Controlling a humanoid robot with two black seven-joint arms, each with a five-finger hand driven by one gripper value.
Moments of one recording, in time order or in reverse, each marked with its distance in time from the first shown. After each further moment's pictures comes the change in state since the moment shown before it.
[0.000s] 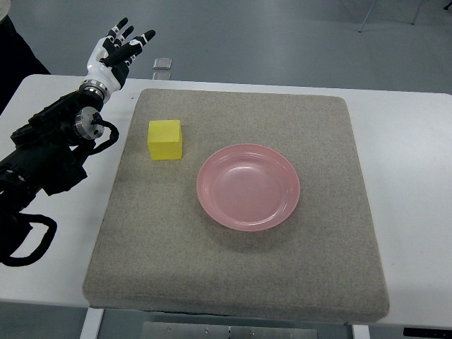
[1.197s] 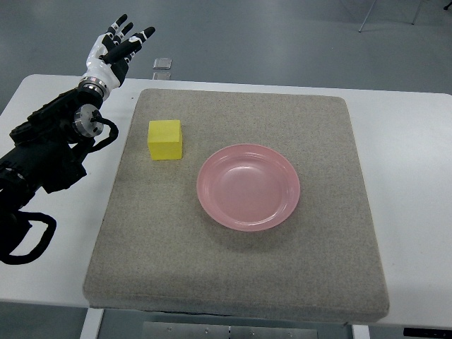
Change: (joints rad) left arm -0.008 0.002 0.002 0.001 0.000 0.000 -0.002; right arm 0.000 0.000 0.000 0.000 0.000 0.000 0.000
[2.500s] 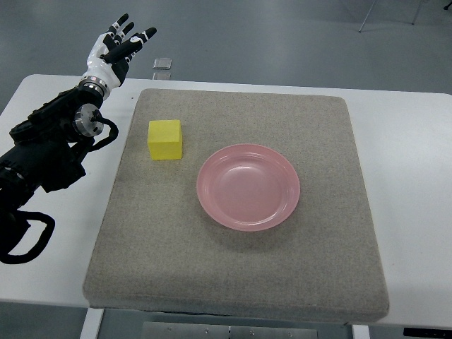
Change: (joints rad) left arm -0.006 0.008 0.015 -0.031 0.015 0.009 0.002; right arm 0.000 0.000 0.000 0.000 0.000 0.000 0.000
